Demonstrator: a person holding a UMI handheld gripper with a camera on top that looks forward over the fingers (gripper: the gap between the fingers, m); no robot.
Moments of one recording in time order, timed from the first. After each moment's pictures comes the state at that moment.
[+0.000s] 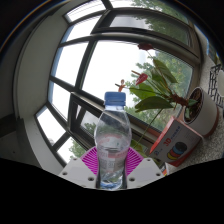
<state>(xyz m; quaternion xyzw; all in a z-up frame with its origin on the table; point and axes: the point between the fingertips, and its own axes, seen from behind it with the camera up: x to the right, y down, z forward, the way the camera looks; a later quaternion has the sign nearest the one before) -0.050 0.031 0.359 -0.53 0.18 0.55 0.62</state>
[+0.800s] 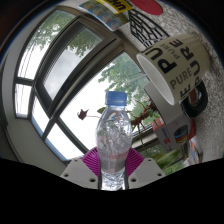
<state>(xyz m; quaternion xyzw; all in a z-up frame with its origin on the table) 0.174 0.061 0.296 -0.29 0.45 0.78 0.33</state>
